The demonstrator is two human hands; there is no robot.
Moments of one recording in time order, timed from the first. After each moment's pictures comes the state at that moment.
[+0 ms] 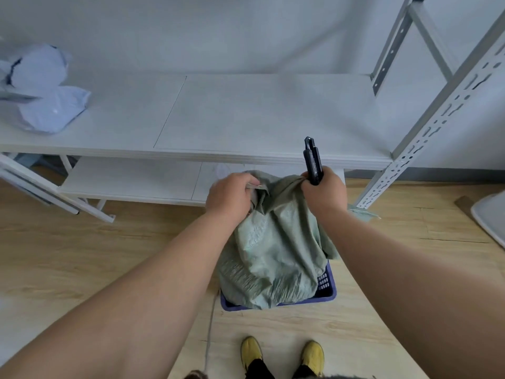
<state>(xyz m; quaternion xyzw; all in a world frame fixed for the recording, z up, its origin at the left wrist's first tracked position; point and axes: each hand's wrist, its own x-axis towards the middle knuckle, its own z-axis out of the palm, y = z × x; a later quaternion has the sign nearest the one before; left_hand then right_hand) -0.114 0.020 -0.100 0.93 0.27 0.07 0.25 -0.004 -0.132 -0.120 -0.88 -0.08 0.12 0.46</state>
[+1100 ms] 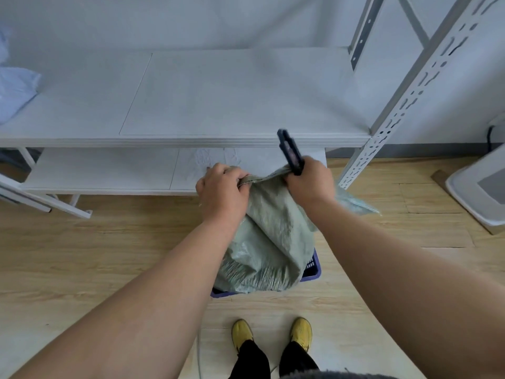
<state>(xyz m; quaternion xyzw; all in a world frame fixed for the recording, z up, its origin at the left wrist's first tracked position) -0.107 -0.027 -0.133 0.91 0.31 0.17 0.23 0.001 -0.153 -0.133 -0.92 -0.13 0.11 0.36</state>
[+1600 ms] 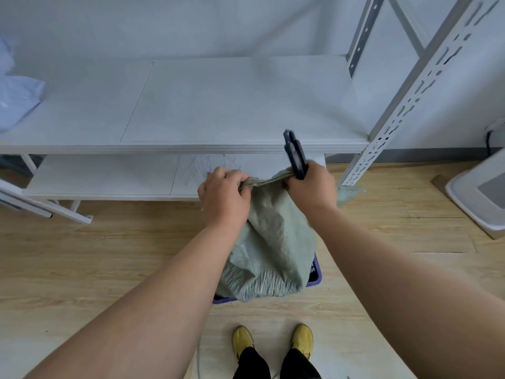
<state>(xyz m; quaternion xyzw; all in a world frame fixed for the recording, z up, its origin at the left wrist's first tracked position) -0.103 -0.029 -0.129 0.90 0.31 0.18 0.24 -0.002 -0.156 -0.129 -0.89 -0.09 0.12 0.42</state>
